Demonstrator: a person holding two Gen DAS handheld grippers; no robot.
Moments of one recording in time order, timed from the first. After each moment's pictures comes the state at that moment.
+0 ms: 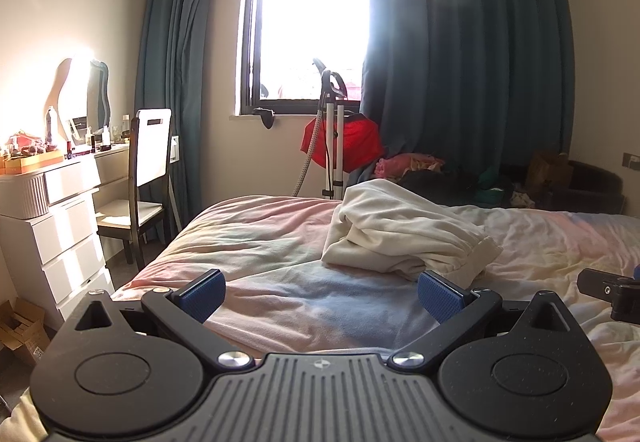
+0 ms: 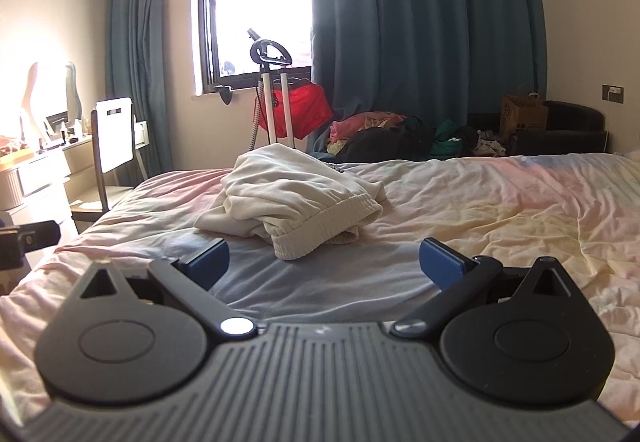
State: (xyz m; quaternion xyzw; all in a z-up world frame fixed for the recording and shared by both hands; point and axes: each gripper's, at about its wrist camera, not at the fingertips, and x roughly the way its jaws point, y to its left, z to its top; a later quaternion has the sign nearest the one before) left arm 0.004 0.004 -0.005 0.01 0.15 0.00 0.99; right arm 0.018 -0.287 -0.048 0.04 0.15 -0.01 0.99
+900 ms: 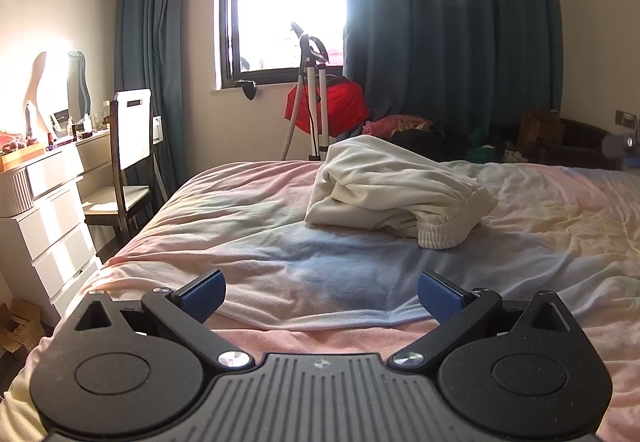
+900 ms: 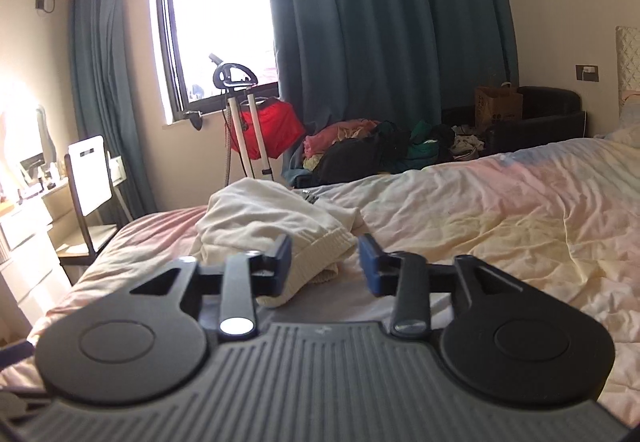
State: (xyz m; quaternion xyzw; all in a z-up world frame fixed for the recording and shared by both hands) left arm 0.036 -0.020 -0.047 0.05 0.21 -0.02 0.98; right arm 0.047 -0.319 -0.004 0.10 0.13 -0.04 0.99
